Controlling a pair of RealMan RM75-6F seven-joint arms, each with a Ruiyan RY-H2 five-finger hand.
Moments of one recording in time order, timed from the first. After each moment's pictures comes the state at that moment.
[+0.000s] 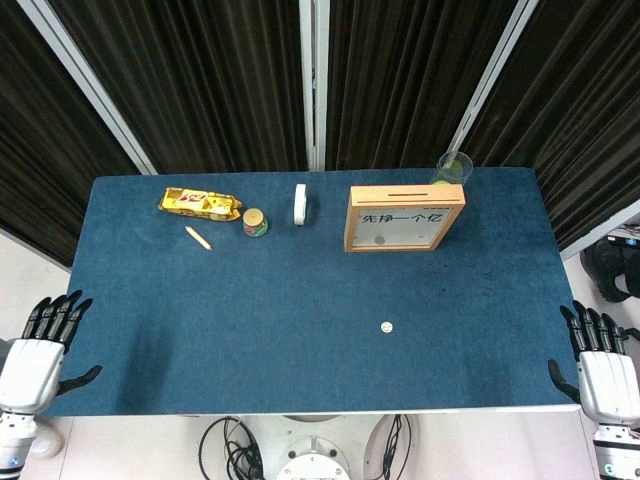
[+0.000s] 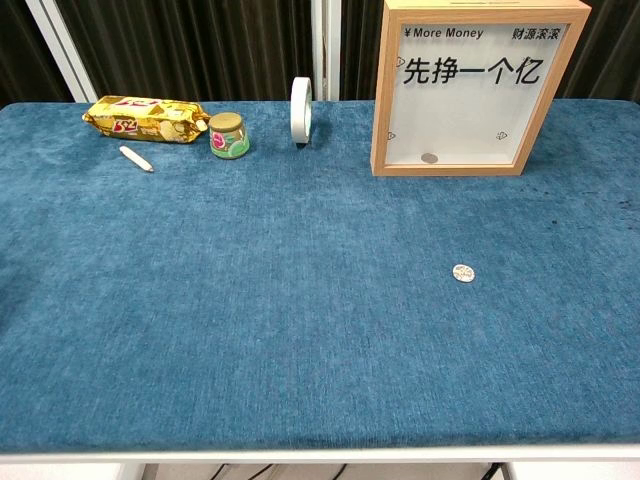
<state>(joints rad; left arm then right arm) -0.07 -1.15 0.02 -1.55 1.66 1.58 0.02 -0.03 -1.20 0.04 -1.58 -1.52 1.56 -0.10</state>
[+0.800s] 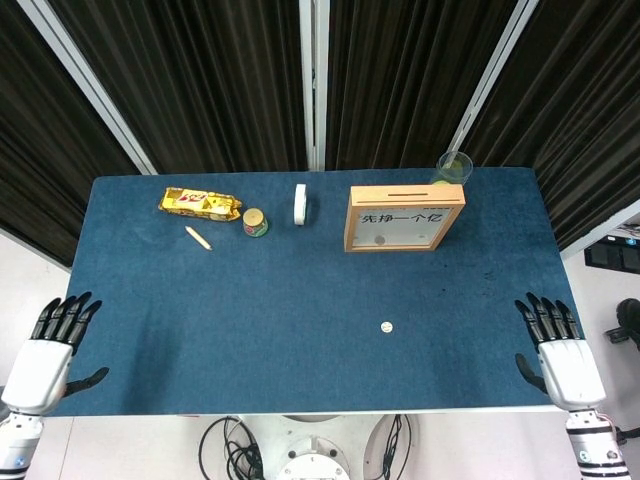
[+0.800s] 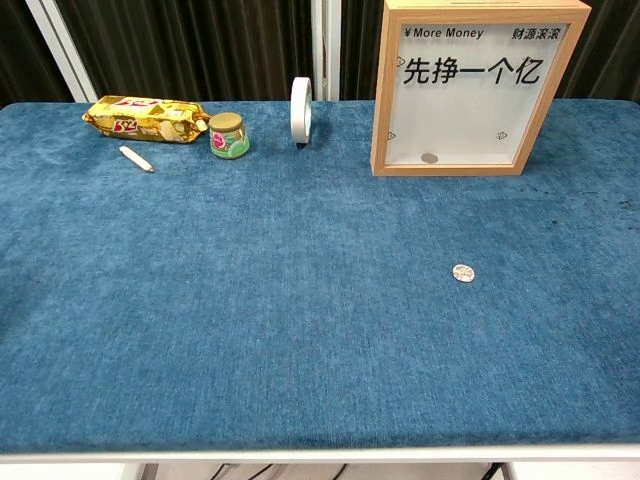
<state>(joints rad) -0.07 -1.15 0.03 -1.56 1.68 1.58 0.03 0.06 -1.19 0.03 -1.64 -1.61 1.46 -0.21</state>
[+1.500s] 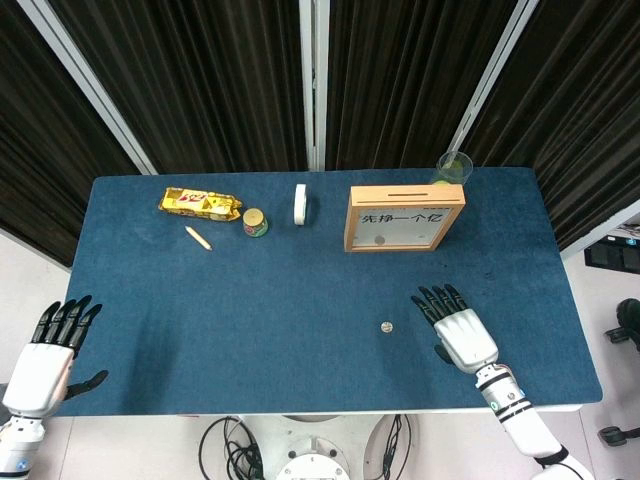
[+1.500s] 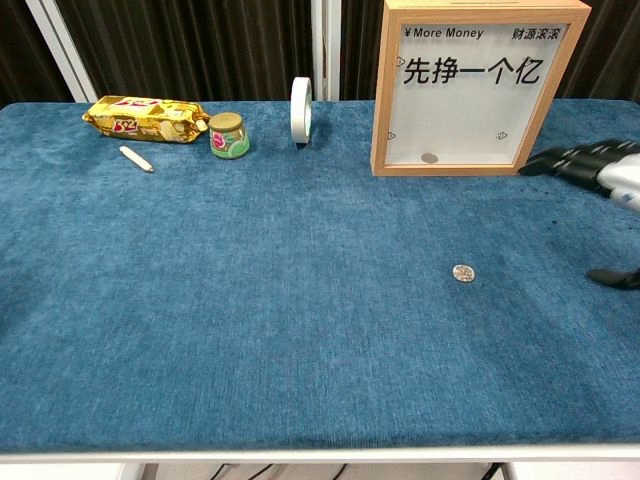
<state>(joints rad) -0.06 -1.17 0.03 -1.55 1.68 1.58 0.06 0.34 -1.36 0.07 -1.65 -1.48 1.07 -0.47</state>
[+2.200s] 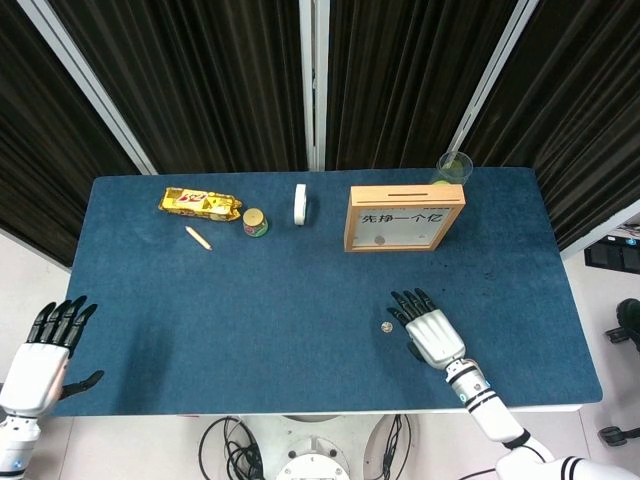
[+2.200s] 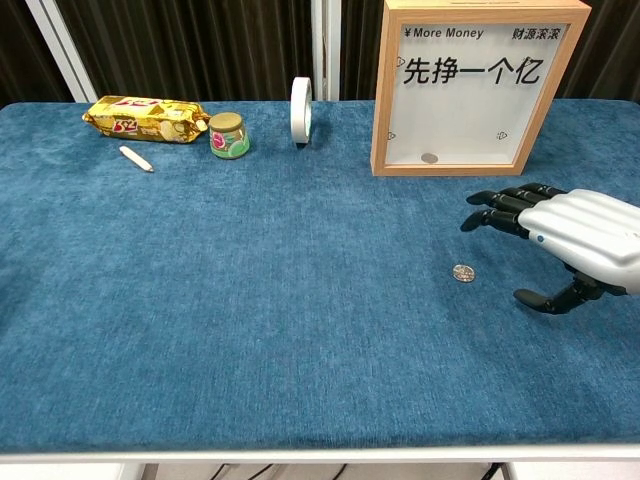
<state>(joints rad) -0.06 -1.17 0.03 -1.52 1.66 1.57 0.03 0.42 -1.55 0.05 -1.44 -1.47 1.04 -0.41</state>
